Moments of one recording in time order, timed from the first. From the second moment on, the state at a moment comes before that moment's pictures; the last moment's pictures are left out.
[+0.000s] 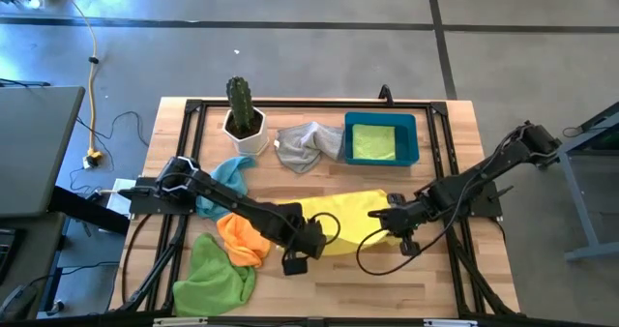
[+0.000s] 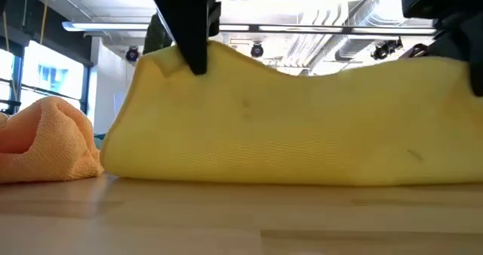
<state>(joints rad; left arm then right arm) -0.27 2.04 1.73 -1.06 -0.10 -0.50 0.46 1.21 0.74 -0.64 -0.05 0.37</state>
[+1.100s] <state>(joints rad) -0.14 2.10 1.73 -1.16 -0.33 -0.60 0.14 1.36 0.74 -0.72 0.05 -0.22</state>
